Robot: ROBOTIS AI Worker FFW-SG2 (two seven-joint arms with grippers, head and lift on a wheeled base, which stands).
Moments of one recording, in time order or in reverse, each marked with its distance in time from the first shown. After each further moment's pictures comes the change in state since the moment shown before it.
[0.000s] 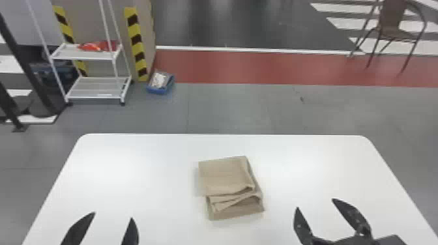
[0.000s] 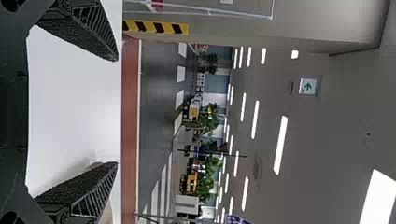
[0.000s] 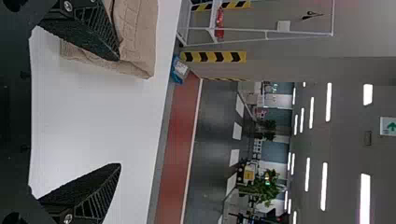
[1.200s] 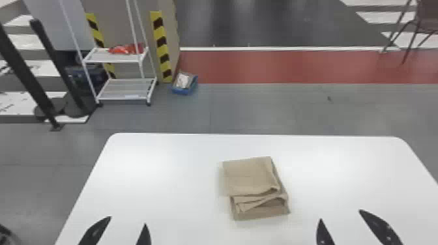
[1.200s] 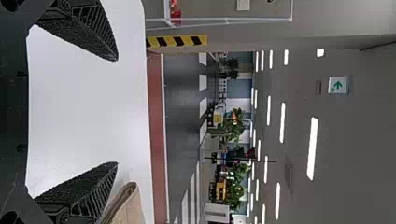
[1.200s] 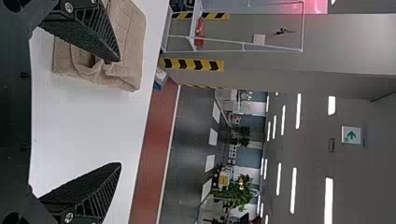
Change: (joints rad) left arm 0.063 -0.010 0.112 -0.085 -0.053 0.138 -0.031; right arm 0.032 0.000 0.024 0.105 -0.006 -0.230 0.000
